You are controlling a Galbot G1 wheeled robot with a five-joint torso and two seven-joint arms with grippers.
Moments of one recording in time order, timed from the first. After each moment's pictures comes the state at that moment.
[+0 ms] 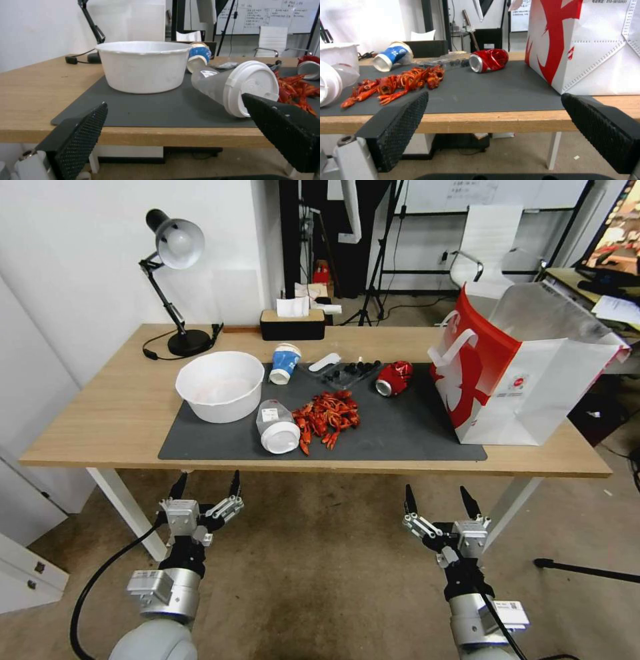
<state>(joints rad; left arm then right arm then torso) 1.72 -1.26 -0.46 -2.18 -0.28 -0.13 -0.20 -1.76 1.17 0.30 2.18 0.16 0.23 0.39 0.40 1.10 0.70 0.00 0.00</state>
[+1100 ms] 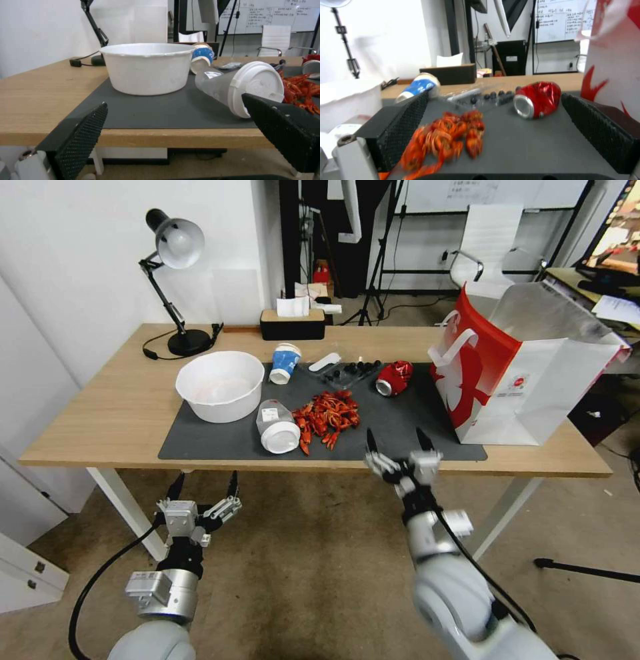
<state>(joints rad) 1.72 -1.26 -0.47 -2.18 -0.27 -0.13 -0.20 -1.16 1.15 0.05 2.03 0.34 -0.03 0.49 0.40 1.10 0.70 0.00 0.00</state>
